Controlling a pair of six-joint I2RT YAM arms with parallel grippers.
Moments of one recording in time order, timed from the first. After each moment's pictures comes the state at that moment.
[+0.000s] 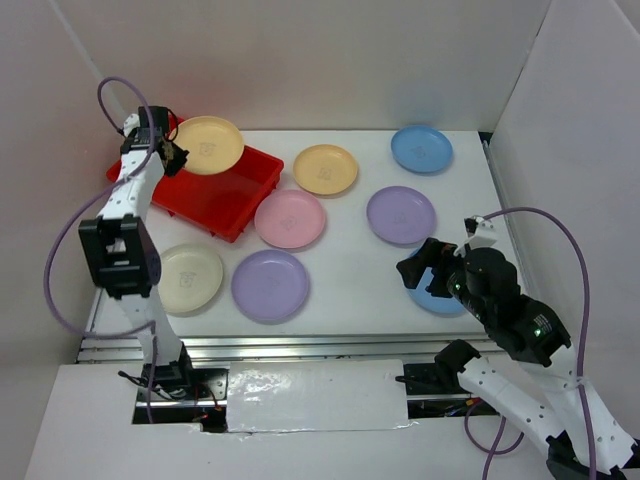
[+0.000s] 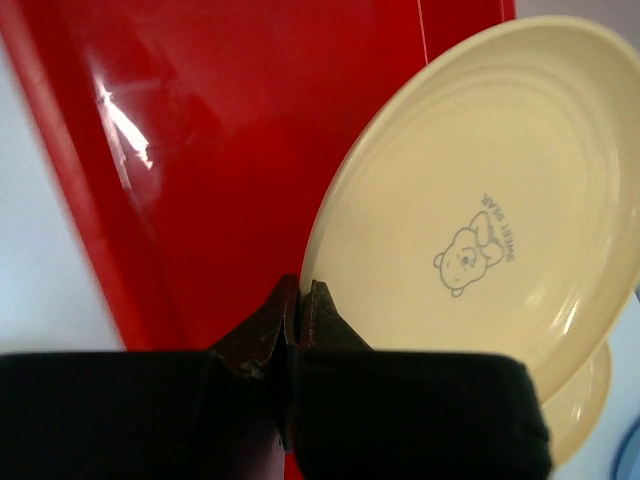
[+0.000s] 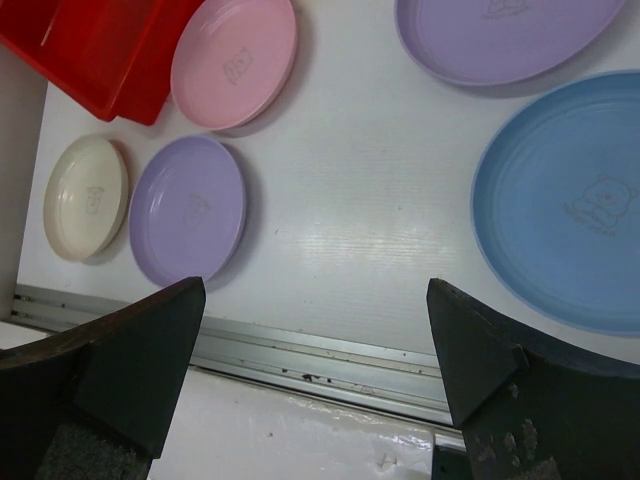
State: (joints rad) left arm 0.08 1.81 1.68 -0.63 -0.24 -0.82; right arm 0.58 0.53 0.94 -0.89 0.22 0.65
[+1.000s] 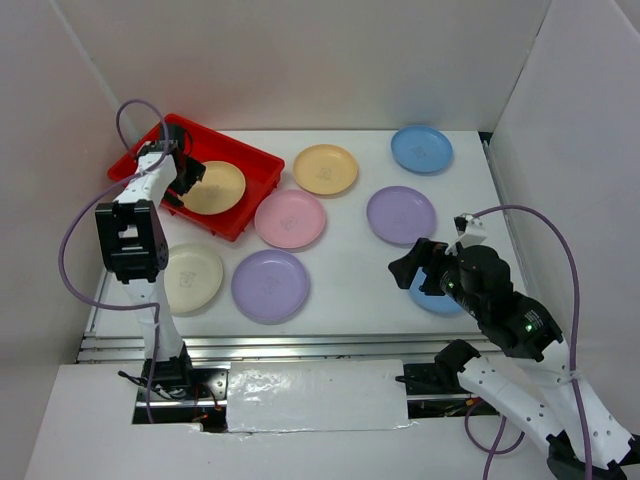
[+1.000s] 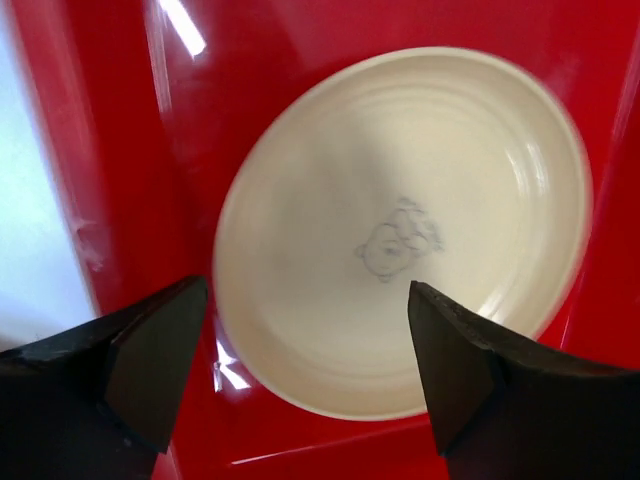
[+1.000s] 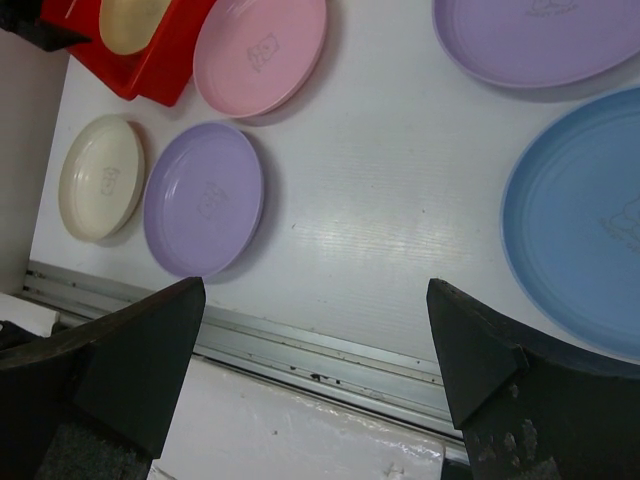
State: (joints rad) left arm 0.10 2.09 1.77 -0.76 -0.27 -0.96; right arm 0.58 0.55 0.89 -0.82 0.15 0.62
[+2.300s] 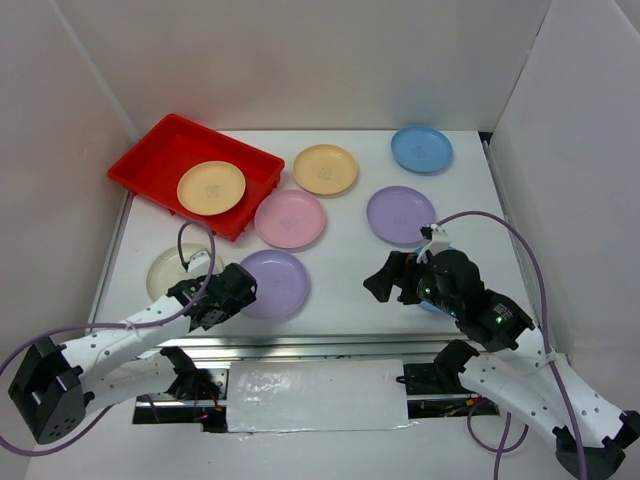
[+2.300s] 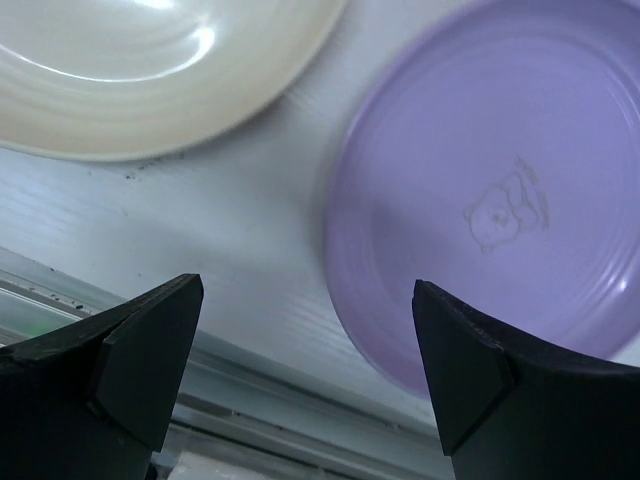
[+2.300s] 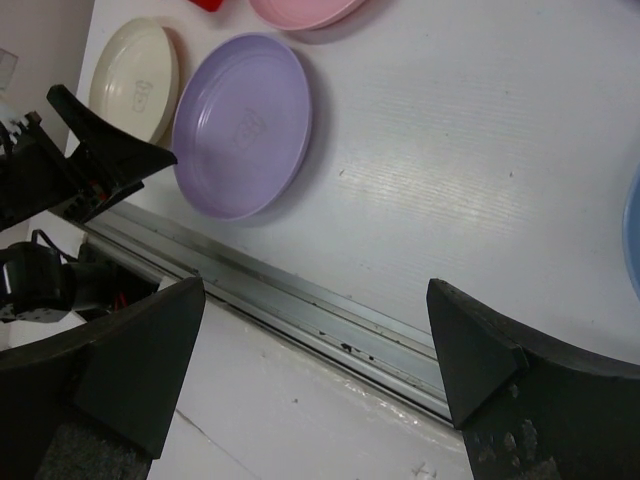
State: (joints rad) left arm -0.76 0.99 0.58 -0.80 -0.52 -1.29; right arm 0.67 0.57 0.71 -0.64 0.01 0.67
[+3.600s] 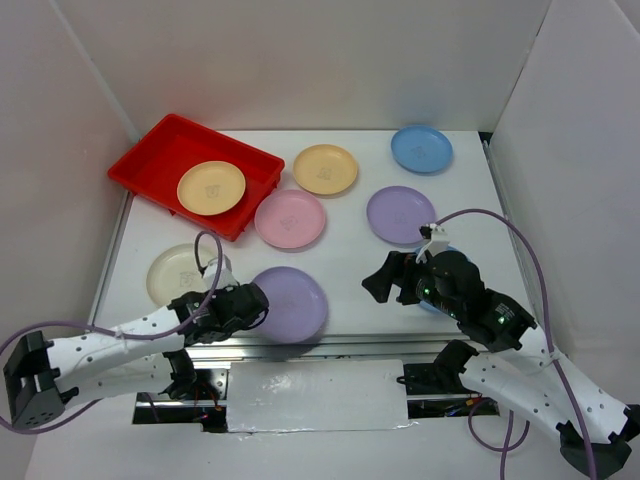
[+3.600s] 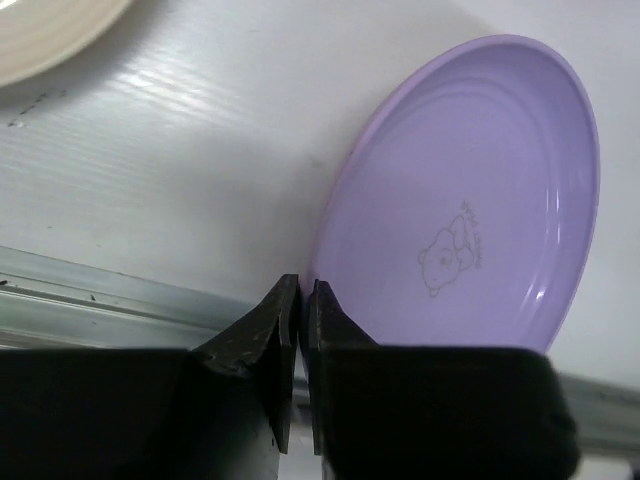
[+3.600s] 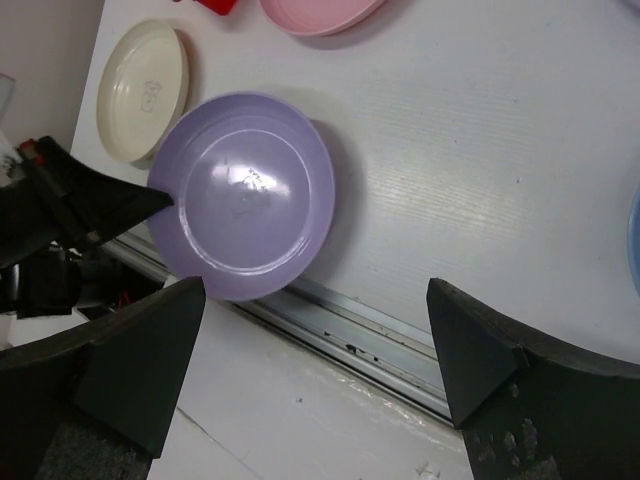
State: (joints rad) left arm -0.97 0.96 0.56 -0.78 -0.56 -1.39; right arm 0.74 0.58 0.74 -0.65 0.06 0.68
